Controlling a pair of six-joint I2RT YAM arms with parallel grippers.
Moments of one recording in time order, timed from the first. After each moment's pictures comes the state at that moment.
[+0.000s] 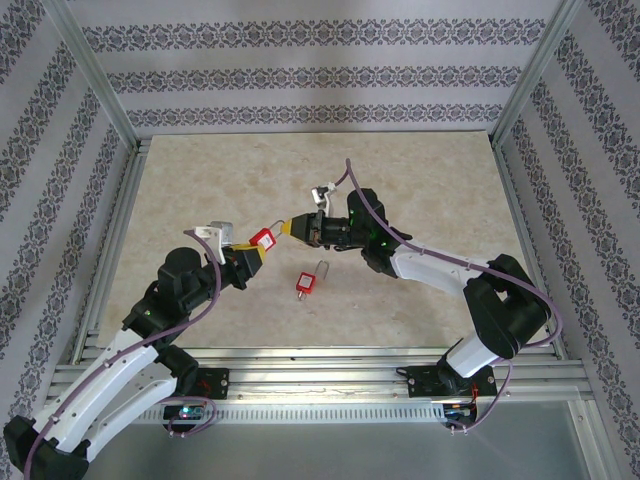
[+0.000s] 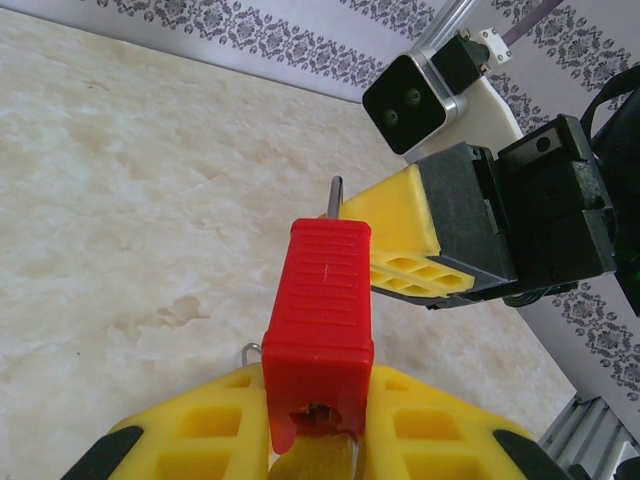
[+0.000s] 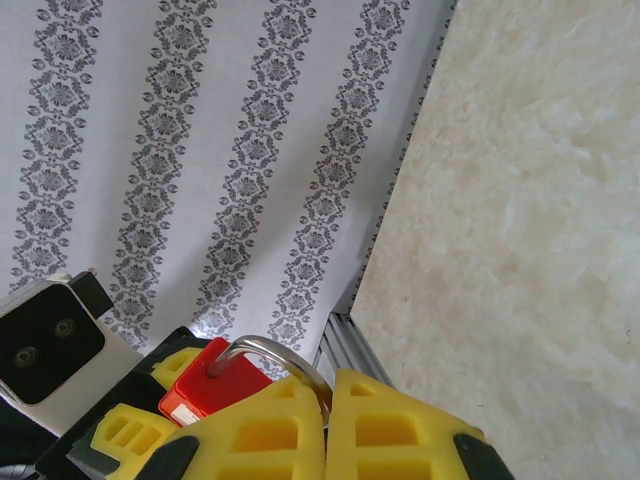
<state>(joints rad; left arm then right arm) -0.52 0.62 0.53 -0.17 0.18 -0.53 0.66 1.57 0.91 0.45 -0.70 1.10</state>
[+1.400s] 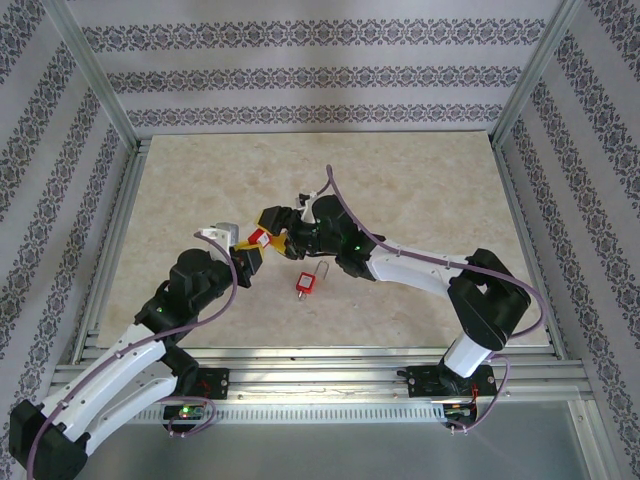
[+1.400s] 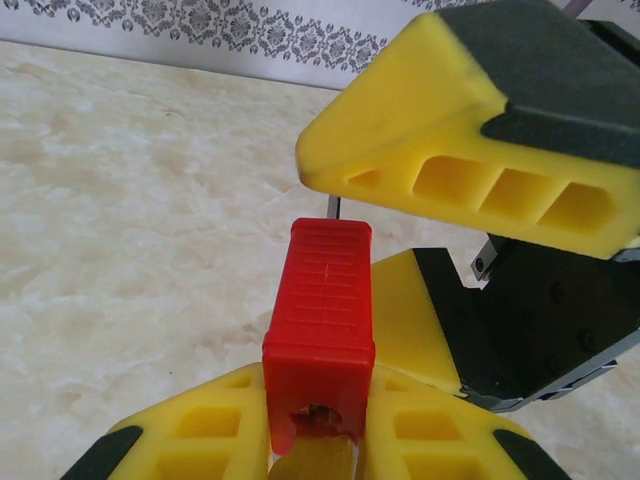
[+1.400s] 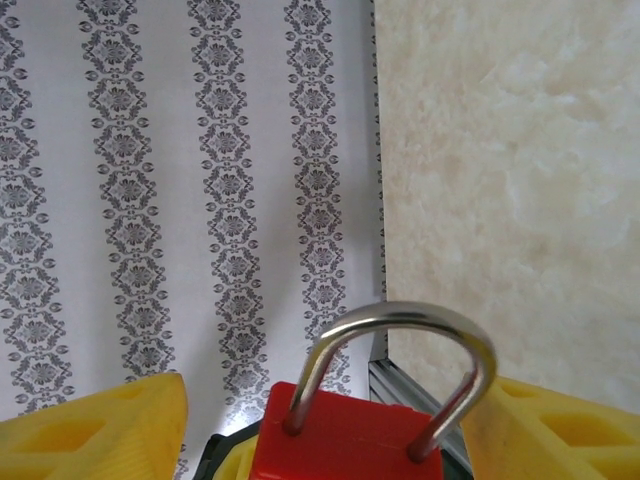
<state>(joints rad) -0.54 0.68 0.46 -0.07 0.01 -0.39 0.84 1.66 1.05 0.34 -0.39 1.44</state>
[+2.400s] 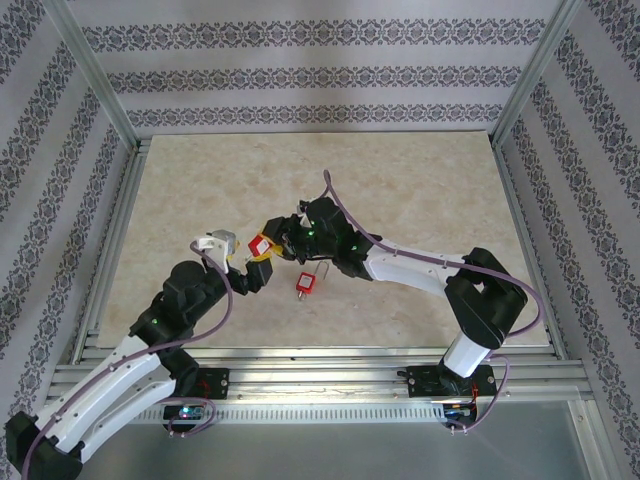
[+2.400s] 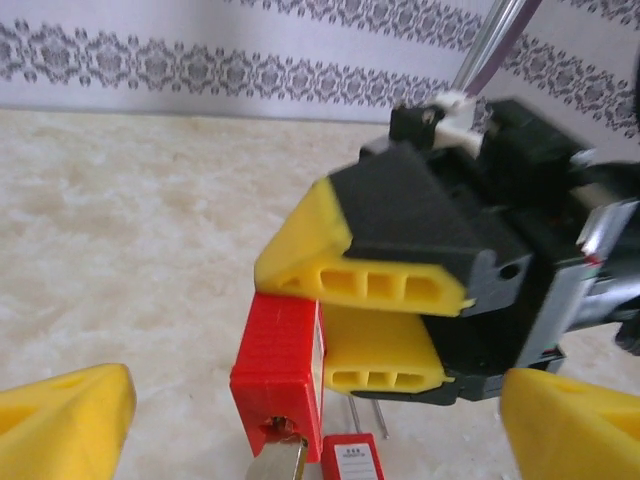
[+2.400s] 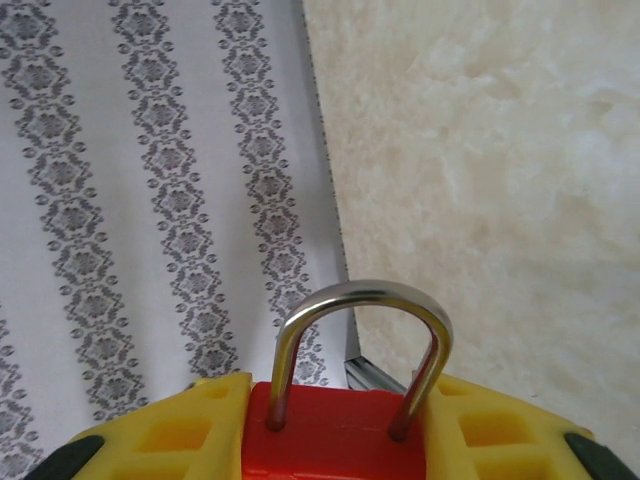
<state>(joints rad) -0.58 0.55 0.40 -0.05 -0.05 -0.31 0.84 1.67 1.07 0.21 -0.36 1.48</state>
